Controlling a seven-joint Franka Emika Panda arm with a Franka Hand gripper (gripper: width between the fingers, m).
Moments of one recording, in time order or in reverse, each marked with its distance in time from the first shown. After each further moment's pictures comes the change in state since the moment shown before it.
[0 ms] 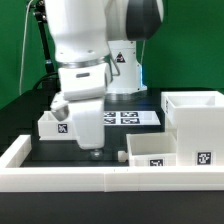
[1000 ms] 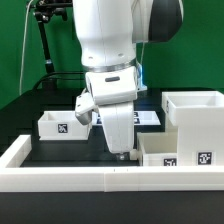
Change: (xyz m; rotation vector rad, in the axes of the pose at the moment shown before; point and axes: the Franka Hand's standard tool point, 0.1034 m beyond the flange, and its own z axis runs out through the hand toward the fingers) arm 0.047 0.002 0.012 0.007 0.009 -0.023
